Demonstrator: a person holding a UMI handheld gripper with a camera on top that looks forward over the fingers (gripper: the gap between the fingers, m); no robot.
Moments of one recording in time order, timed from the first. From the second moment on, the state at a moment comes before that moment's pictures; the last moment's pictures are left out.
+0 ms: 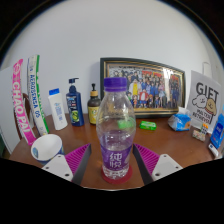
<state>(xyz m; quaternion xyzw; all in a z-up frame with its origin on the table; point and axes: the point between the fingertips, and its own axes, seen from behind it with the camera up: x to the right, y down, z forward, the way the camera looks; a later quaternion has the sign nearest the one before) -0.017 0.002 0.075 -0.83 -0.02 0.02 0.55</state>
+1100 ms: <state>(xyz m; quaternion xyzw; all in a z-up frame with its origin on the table) -0.049 -0.289 0.228 -0.87 0.00 -0.04 0.49</state>
